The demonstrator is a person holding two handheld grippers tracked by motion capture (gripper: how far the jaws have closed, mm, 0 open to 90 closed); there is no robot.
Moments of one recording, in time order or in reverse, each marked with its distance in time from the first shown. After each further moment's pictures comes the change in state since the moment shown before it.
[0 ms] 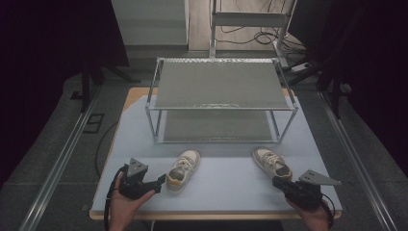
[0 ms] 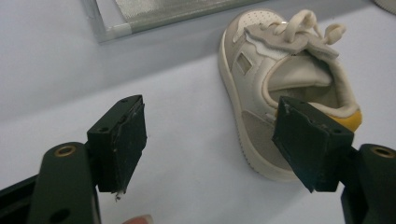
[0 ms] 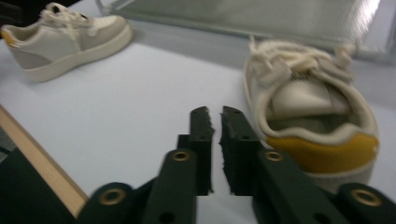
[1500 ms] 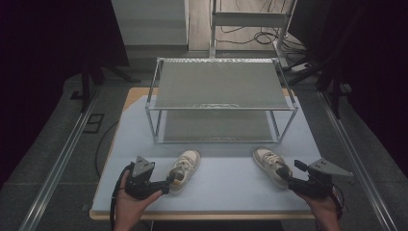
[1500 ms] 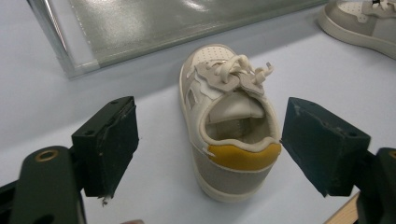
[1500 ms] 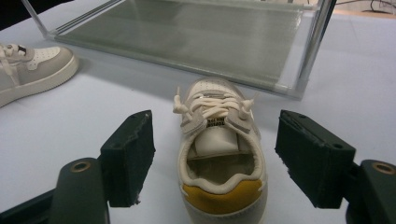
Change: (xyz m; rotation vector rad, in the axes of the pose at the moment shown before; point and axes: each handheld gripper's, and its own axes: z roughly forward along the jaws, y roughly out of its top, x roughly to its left) left arm -0.026 0.020 -0.011 -0.040 -0.046 0.031; right arm -0.017 0.030 -0.013 -0.046 -0.180 -0.005
